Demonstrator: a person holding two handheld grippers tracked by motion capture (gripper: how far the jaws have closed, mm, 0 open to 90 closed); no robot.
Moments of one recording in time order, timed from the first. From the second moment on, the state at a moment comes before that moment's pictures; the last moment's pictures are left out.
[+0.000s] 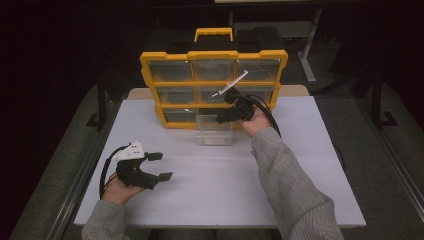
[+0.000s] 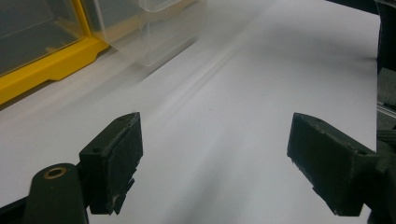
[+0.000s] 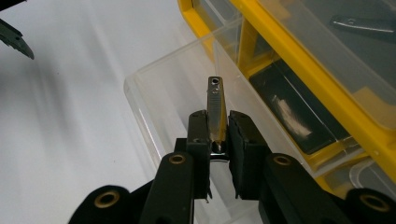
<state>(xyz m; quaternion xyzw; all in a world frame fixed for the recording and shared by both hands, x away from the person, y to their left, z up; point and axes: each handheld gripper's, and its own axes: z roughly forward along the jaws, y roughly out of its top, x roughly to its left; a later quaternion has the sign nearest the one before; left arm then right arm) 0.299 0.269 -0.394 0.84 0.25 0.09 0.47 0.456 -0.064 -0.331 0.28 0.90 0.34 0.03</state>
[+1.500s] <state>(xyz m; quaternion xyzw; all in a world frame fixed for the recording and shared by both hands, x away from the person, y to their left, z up) 0.299 0.269 -0.393 0.84 0.25 0.09 0.47 0.461 -0.064 -0.352 0.28 0.90 0.32 0.02</state>
